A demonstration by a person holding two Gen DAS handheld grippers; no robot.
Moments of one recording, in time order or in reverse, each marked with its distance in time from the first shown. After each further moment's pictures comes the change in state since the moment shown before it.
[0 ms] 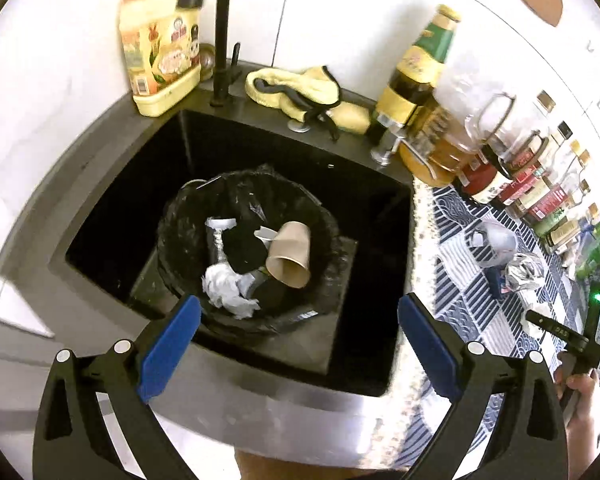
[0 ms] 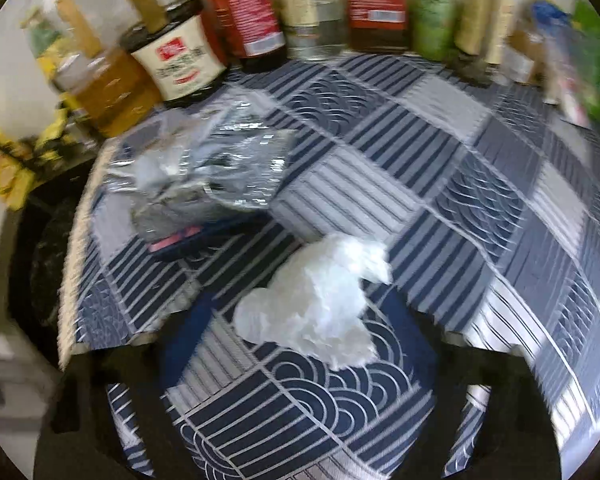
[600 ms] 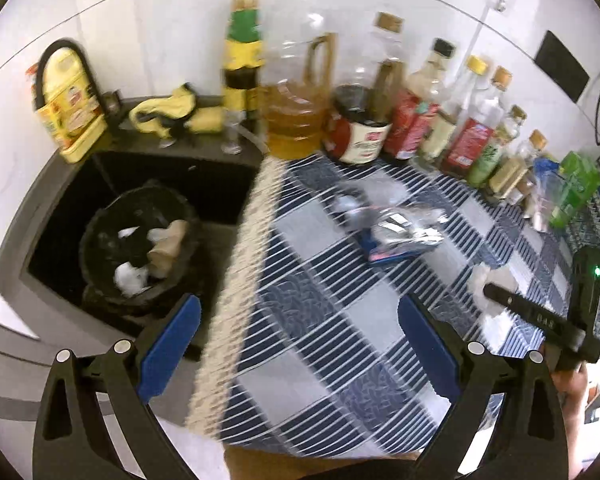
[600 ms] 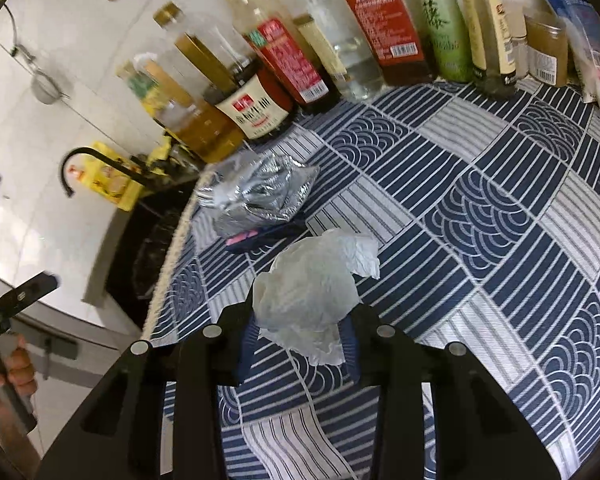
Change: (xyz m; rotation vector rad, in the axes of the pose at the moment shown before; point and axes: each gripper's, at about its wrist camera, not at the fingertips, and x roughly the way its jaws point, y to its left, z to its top) left arm -0.030 -0.222 -0.035 0.185 -0.013 -0.023; right arm -0.073 -0.080 -0.009 -0.031 -0.119 0.405
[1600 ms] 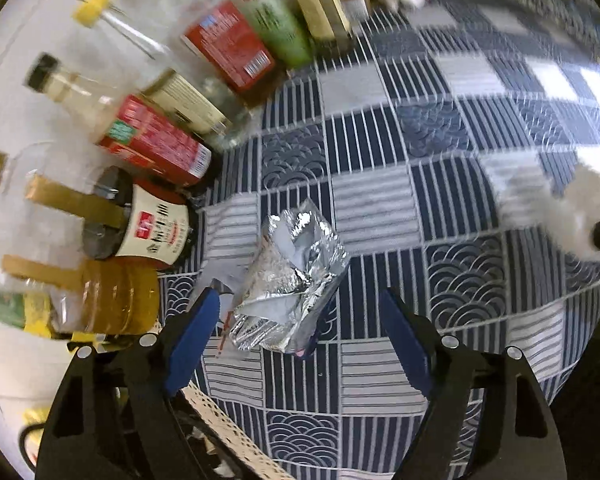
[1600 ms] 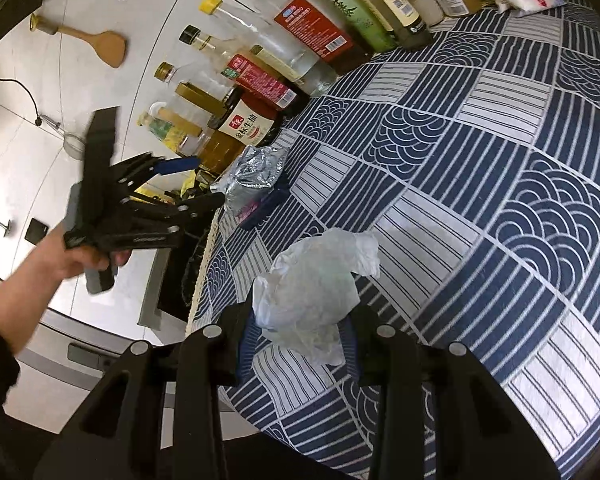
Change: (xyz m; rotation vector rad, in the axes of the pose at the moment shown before) left arm 0.140 -0.187 0.027 1.097 0.183 0.013; right arm -0.054 -0.056 -0.082 0.207 -0.083 0.153
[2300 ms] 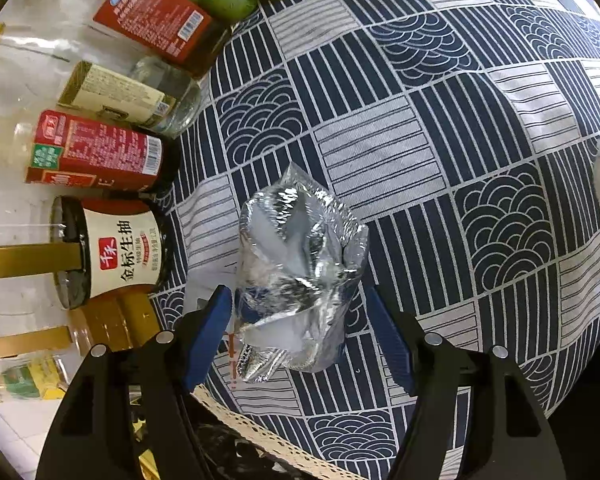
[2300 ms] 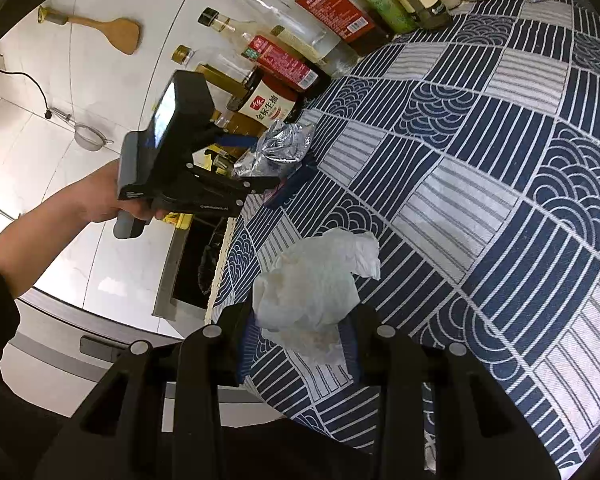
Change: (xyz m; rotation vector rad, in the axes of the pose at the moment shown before) left arm 0.050 -0.001 0.008 0.227 0.156 -0.025; right arm 0.007 0.020 -0.013 0.004 0.027 0.045
